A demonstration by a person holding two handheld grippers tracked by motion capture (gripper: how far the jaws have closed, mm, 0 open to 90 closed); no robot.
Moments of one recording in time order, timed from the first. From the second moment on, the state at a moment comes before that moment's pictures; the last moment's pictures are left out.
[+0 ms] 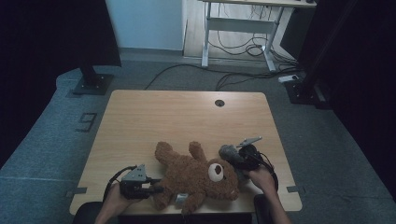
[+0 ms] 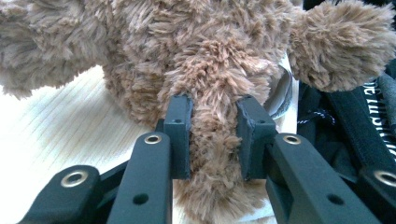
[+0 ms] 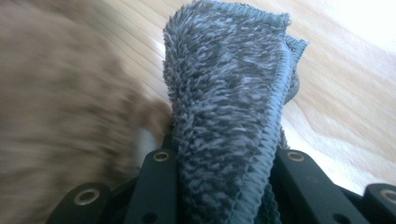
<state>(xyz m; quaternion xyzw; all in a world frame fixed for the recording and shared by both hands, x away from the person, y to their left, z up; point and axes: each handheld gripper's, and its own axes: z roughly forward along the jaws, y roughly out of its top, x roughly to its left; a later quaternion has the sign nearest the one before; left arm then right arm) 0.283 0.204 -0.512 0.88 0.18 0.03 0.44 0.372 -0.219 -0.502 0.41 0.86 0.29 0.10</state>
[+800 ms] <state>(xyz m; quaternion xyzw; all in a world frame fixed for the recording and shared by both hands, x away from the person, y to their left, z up) 0.282 0.203 -0.511 0.88 0.18 0.03 0.44 0.329 -0.205 -0.408 0.34 0.86 0.37 0.12</state>
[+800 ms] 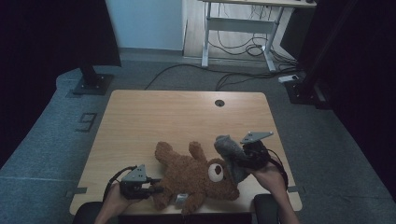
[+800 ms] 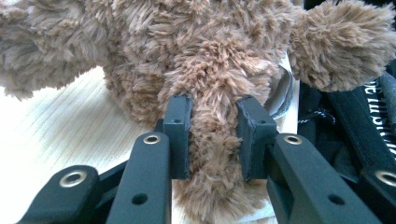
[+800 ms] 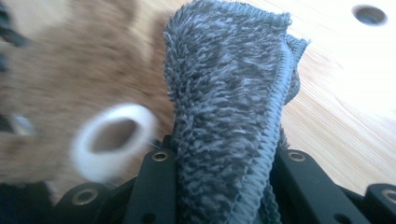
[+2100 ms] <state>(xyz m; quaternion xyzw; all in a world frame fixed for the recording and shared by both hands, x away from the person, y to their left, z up) 0.282 0.202 -0.511 0.88 0.18 0.03 0.44 0.341 -0.192 -0.440 0.34 0.88 0.30 0.11</state>
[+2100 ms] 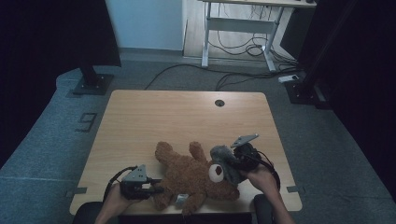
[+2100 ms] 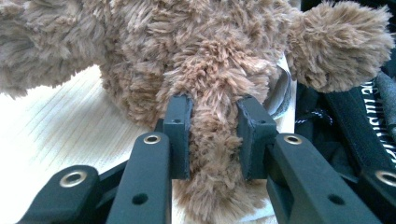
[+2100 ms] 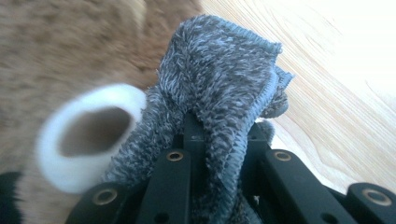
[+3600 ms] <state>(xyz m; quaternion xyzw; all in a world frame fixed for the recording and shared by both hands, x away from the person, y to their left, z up) 0.282 0.201 -0.512 0.88 0.18 0.03 0.45 0.379 -0.150 -0.449 0.31 0.90 0.29 0.06</state>
